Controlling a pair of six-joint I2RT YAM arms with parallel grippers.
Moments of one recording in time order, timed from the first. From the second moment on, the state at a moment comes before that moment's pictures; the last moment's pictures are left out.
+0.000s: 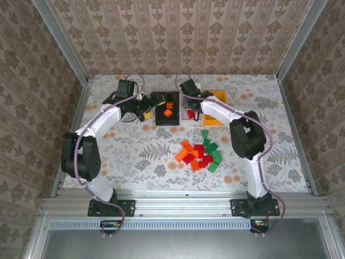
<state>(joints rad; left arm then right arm) -0.31 1.68 1.30 -0.46 0.62 -0.80 0.50 2.17 1.77 -0.54 0.32 0.47</state>
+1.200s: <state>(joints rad) -0.64 1.76 1.26 -0.46 0.57 -0.81 0.53 1.74 1.06 -0.40 0.25 0.56</state>
